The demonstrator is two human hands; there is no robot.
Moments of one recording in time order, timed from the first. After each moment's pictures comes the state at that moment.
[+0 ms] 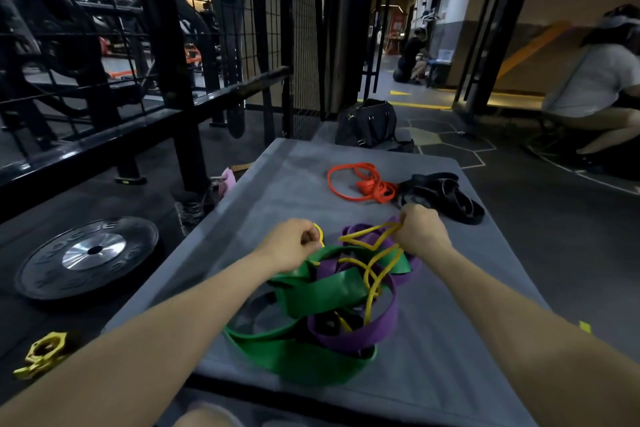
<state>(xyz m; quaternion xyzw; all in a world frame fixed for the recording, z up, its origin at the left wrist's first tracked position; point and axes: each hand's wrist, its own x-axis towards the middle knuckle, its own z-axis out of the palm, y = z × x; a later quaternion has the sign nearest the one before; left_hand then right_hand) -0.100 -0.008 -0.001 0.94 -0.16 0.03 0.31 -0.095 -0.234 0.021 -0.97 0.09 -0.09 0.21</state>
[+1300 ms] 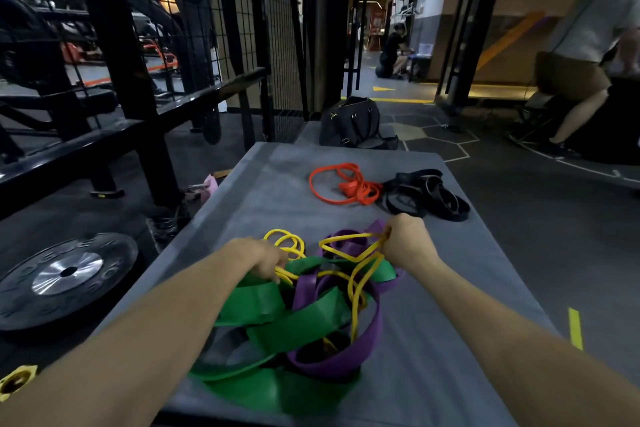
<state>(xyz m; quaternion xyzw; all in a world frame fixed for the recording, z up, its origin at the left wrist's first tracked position) -0.041 -0.012 -0.008 0.93 -0.19 -0.25 -0.18 -0.087 -0.247 0.008 -0.97 0.08 -0.08 0.22</state>
